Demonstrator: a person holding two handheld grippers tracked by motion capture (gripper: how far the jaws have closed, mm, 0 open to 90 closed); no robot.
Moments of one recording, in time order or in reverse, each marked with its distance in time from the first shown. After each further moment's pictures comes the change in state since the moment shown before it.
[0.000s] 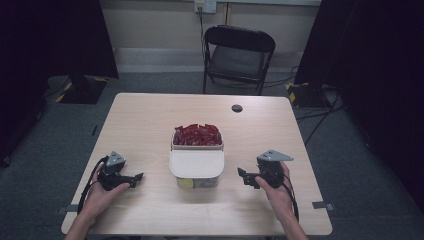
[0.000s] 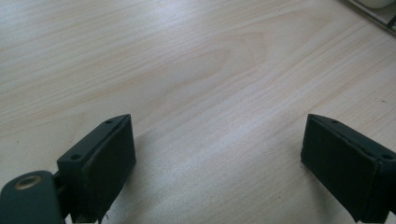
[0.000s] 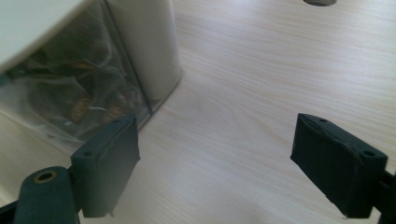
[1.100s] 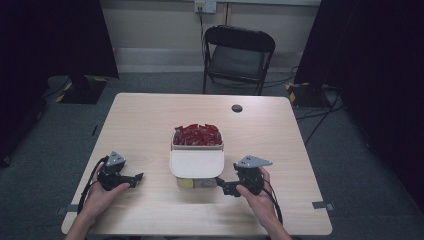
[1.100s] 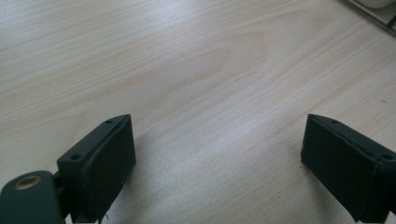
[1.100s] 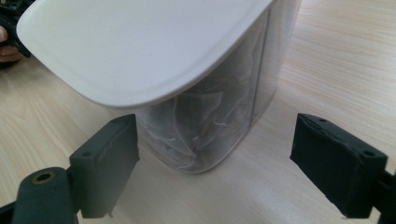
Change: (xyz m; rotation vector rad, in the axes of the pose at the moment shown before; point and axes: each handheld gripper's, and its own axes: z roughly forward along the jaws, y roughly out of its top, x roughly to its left) left arm 0.000 0.000 0.000 0.000 0.000 0.000; right arm 0.058 0.006 0.012 0.001 0.166 -0.044
